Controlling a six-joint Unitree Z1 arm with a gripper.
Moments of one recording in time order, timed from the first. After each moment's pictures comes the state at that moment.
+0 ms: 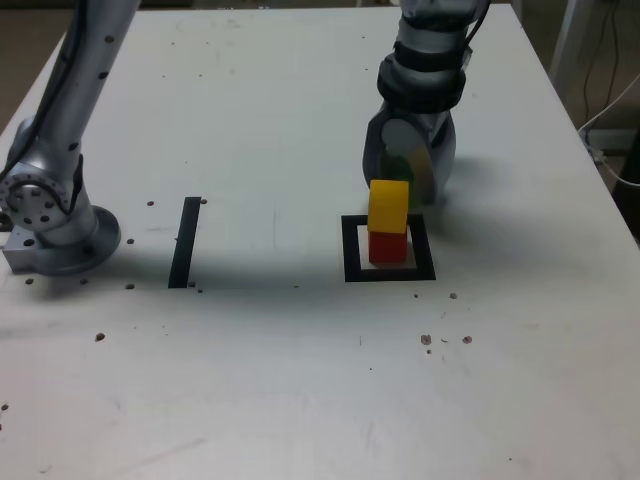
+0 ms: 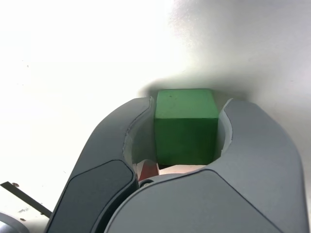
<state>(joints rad) 0.15 2.16 -1.63 1.13 0.08 0.59</state>
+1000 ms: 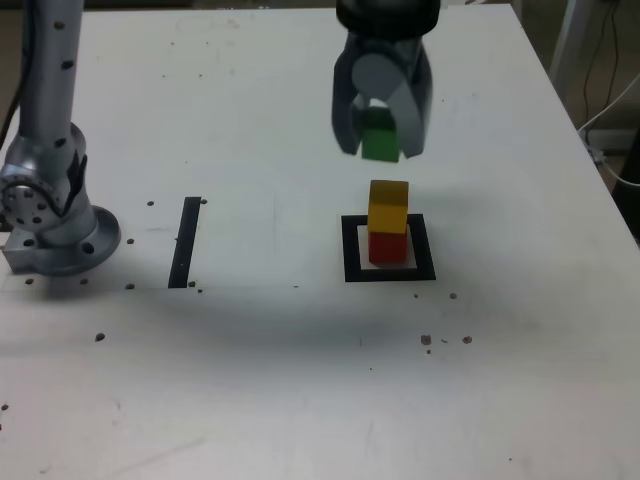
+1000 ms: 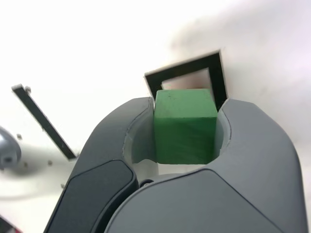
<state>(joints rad) 0.02 1.94 -1.70 1.39 0.04 0.26</state>
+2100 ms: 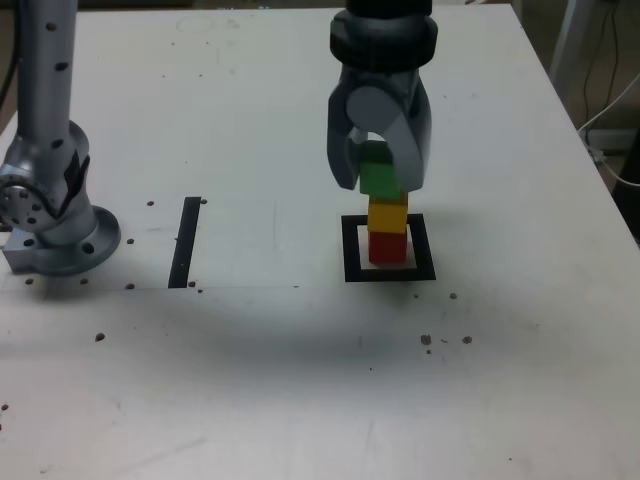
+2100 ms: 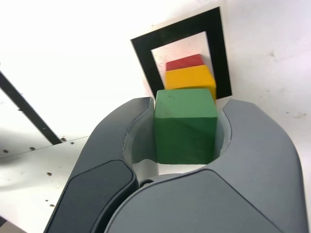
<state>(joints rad) -0.04 1.92 -1.62 1.30 -0.02 0.21</state>
